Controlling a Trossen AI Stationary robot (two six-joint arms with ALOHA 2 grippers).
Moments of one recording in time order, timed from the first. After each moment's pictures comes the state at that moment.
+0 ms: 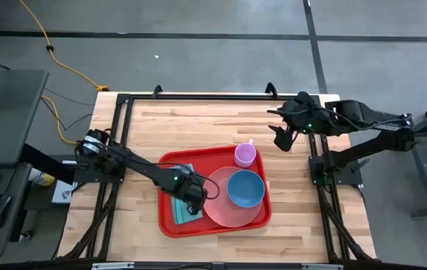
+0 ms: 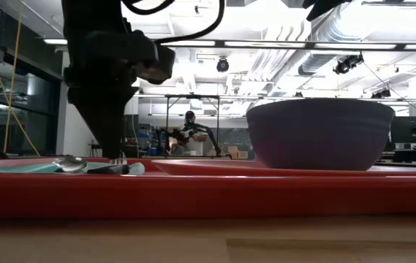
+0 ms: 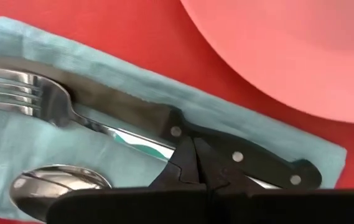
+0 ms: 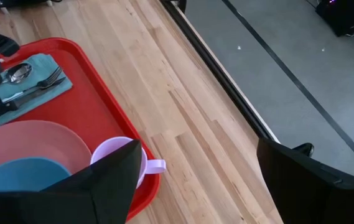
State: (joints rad) left arm -0.36 1.82 1.22 -0.77 -0.17 -0.95; right arm 0.01 1.12 1.43 -1.12 0.48 0.29
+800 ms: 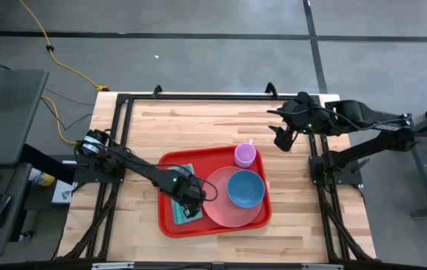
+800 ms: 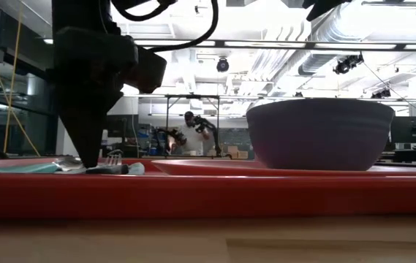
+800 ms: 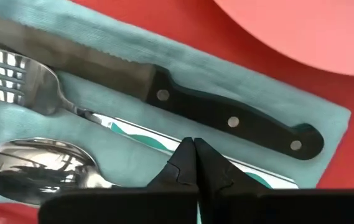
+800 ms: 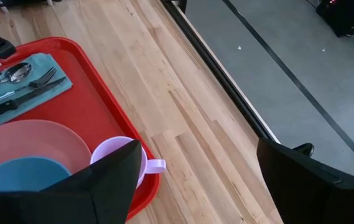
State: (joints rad) left arm -0.37 1.82 1.19 -0.76 -0.06 -0.94; right arm 0.01 1.12 1.43 -1.12 0.48 0.28
